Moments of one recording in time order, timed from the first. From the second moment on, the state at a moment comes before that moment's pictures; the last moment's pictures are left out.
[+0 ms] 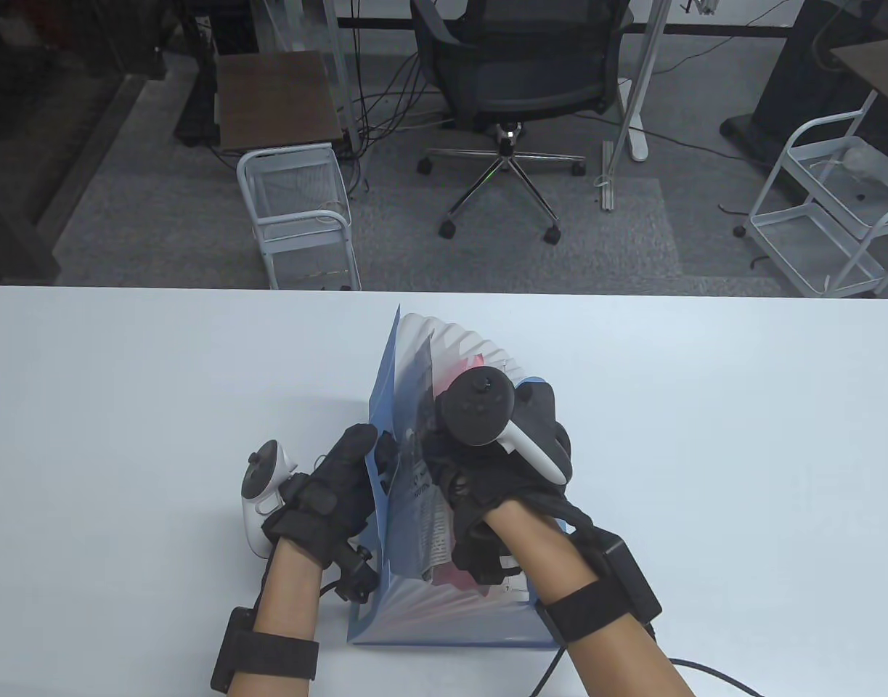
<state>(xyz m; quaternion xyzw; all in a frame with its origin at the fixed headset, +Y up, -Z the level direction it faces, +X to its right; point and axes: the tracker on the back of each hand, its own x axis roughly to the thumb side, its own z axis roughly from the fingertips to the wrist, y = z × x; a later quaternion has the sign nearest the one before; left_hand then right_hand) -0.176 -0.709 -0.319 -0.18 -0.12 0.80 0.56 0.027 -0.566 -0.316 0.09 0.14 0.96 0.24</state>
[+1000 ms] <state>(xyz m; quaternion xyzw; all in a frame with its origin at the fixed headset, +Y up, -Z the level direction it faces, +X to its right) -0.168 -0.709 -0.320 -0.18 -0.12 0.79 0.58 0.098 -0.603 -0.305 0.06 0.10 0.97 0.22</state>
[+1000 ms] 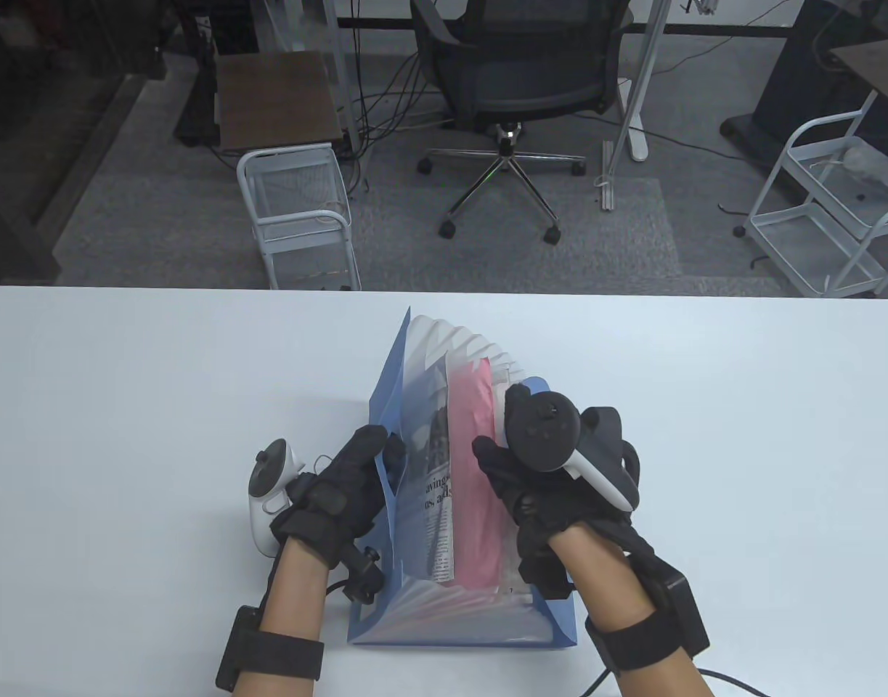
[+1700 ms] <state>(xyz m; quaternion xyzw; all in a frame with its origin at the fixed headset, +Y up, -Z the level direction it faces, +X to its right) -0.111 -0.712 -0.320 -0.22 -0.11 0.68 0.69 0.182 -0.640 -0.301 0.02 0.07 0.89 0.45</state>
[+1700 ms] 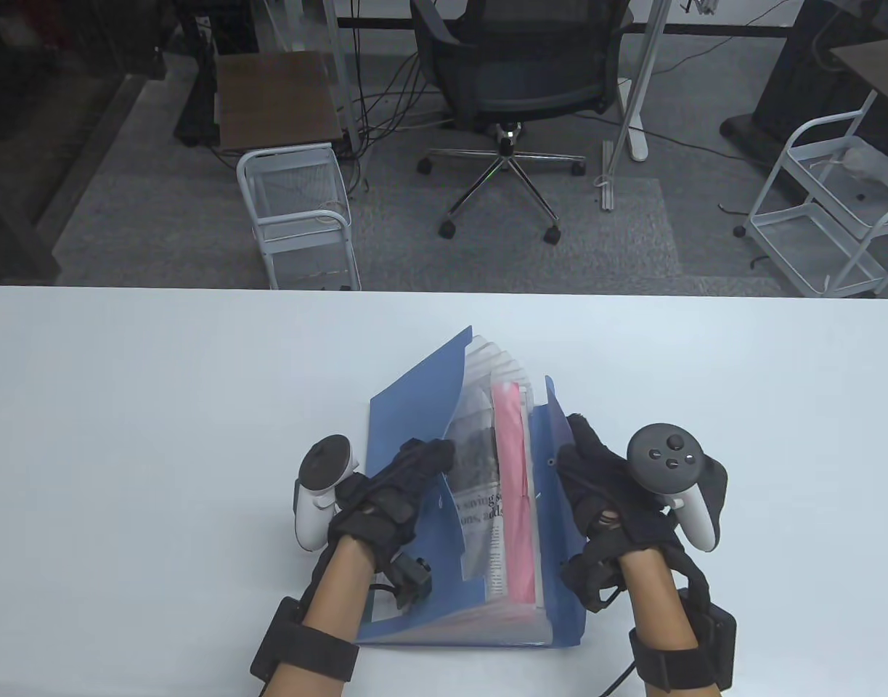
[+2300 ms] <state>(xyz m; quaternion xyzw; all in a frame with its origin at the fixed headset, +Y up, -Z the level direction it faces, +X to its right) -0.035 -0.737 -0.327 -0.28 -0.06 0.31 0.91 0.205 -0.644 -0.300 0.01 0.06 0.87 0.49</state>
